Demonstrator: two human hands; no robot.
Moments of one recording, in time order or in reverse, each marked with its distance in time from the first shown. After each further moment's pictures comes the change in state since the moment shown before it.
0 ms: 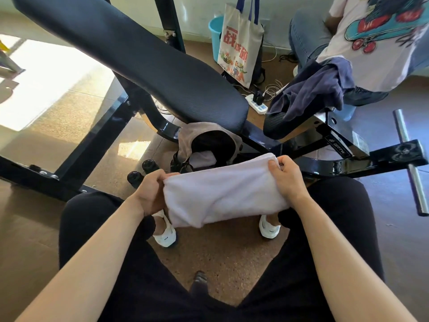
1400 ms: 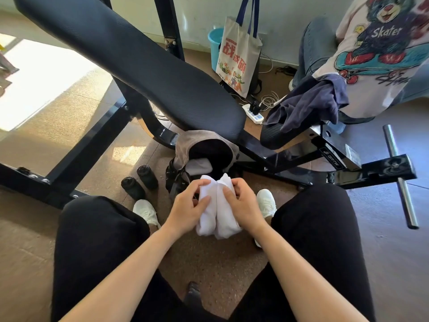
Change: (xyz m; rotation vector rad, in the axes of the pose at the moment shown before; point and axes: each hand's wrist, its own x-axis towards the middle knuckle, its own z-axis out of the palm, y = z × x) left_hand 0.012 -0.049 0.068 0.816 0.225 0.670; right_hand -0.053 -0.020 0.082 0.146 -0.202 -0.060
